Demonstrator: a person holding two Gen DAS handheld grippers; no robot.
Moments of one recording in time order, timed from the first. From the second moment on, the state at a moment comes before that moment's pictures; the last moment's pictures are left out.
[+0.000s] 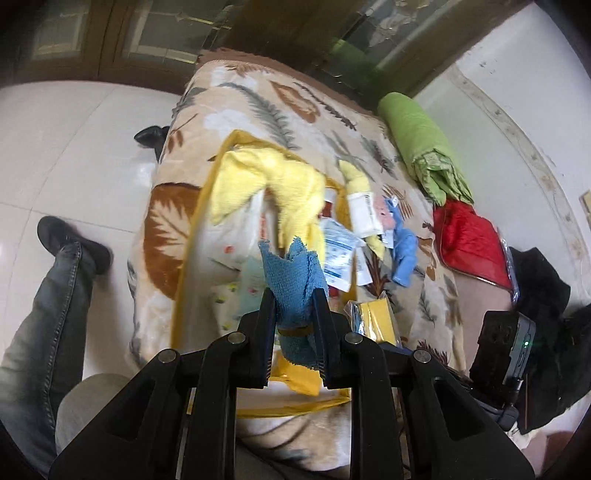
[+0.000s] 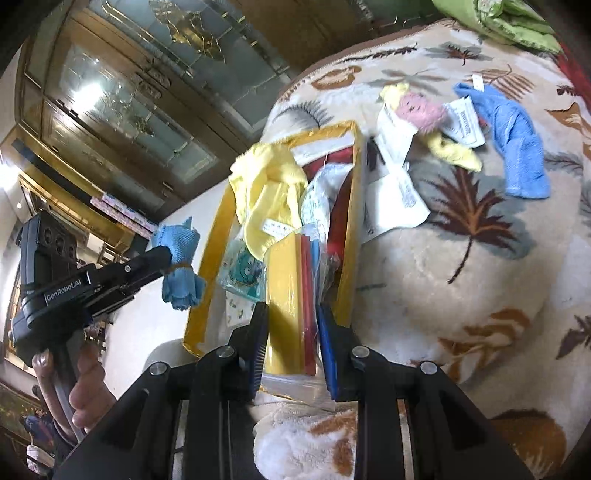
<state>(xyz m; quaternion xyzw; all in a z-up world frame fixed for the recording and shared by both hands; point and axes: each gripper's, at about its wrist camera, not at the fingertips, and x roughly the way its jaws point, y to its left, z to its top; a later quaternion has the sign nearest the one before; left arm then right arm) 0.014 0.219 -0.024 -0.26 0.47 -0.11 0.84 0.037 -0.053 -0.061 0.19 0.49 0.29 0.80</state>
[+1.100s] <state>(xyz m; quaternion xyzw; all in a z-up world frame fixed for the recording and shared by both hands) 0.073 0.249 -0.041 -0.30 0.46 -0.10 0.83 0.053 -0.053 -0.058 0.21 0.46 0.30 0.81</state>
